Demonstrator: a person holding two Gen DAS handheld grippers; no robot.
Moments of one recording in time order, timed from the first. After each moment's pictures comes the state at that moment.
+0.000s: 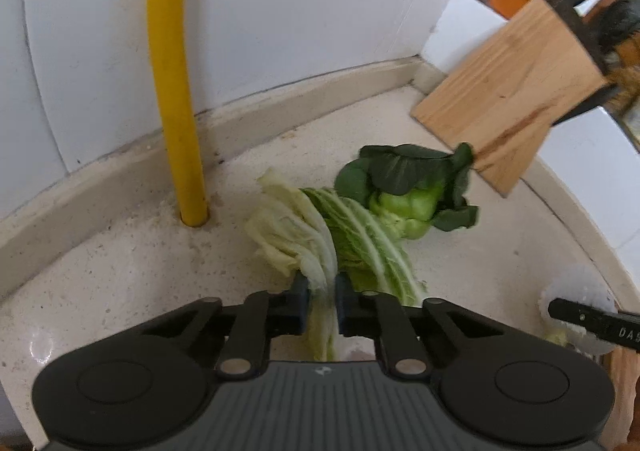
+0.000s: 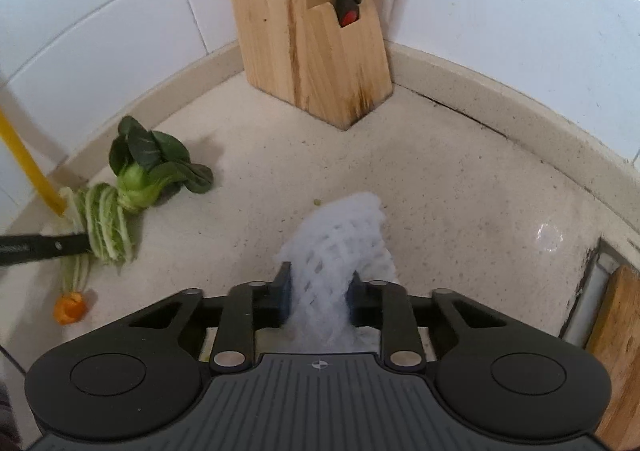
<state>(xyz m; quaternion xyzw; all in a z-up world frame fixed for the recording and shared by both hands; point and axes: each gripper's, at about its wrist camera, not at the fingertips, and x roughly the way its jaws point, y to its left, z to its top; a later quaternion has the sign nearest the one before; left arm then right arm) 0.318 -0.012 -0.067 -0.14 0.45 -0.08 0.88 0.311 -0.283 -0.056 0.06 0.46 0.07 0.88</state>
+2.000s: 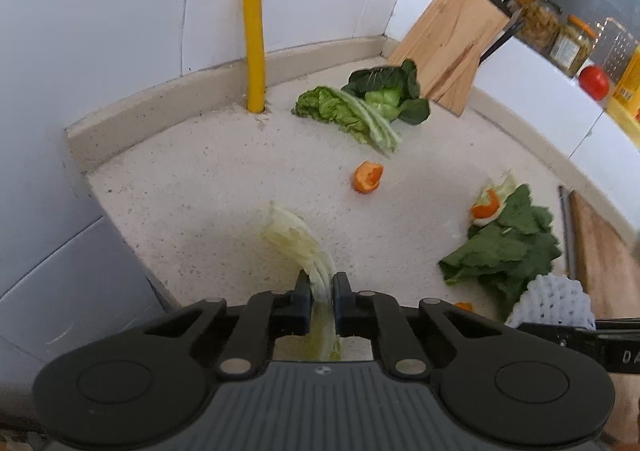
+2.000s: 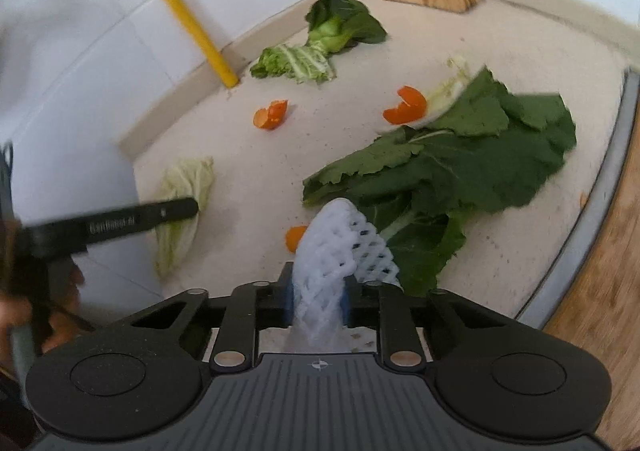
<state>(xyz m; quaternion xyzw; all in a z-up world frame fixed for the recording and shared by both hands) 0.148 0.029 -0.059 -0.11 0.42 -0.11 0.89 0.126 -0.200 -0.055 0.12 0.48 0.15 0.85</state>
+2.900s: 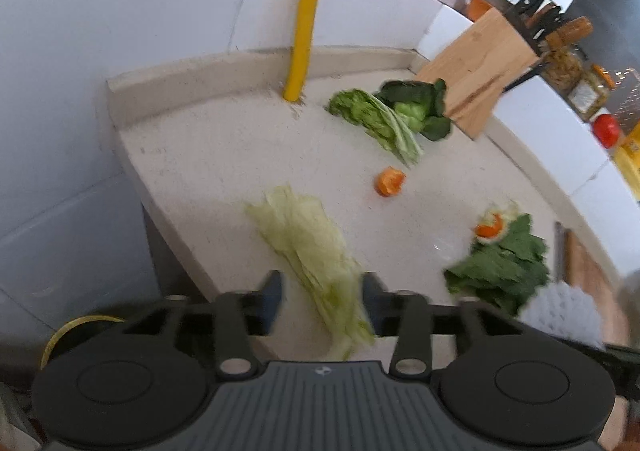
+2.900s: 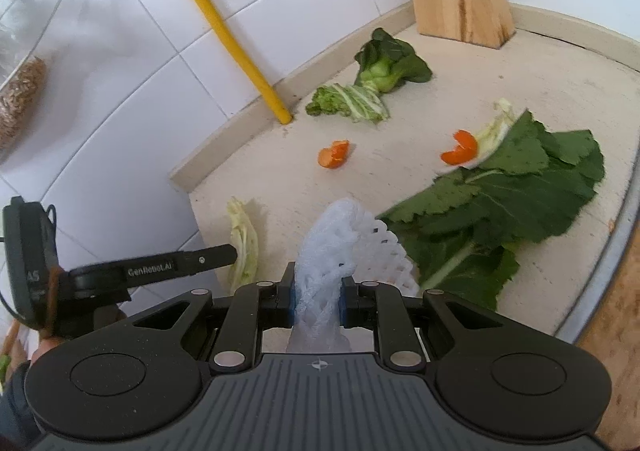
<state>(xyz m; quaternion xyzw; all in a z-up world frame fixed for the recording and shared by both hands) 0.140 0.050 -0.066 -0.17 0.43 -0.07 0.88 0.116 -0.182 -0.032 0.13 0.45 0.18 0.87</state>
